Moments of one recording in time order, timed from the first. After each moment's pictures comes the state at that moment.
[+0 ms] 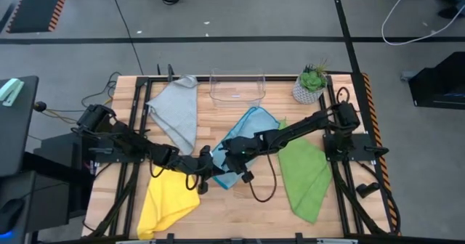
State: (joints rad) left arm -0.40 1.59 0.62 0.53 -0.28 -0.32; right arm 0.14 1.92 1.18 0.01 -0.19 -0.36
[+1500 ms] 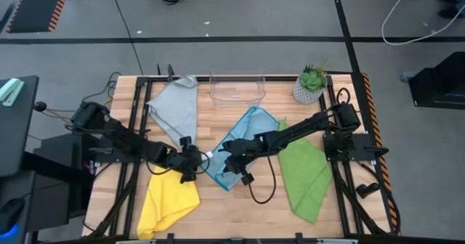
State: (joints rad) left arm -0.39 1.50 0.53 -0.05 -0.50 -0.35; right arm 0.16 1.93 1.19 0.00 -0.19 -0.30
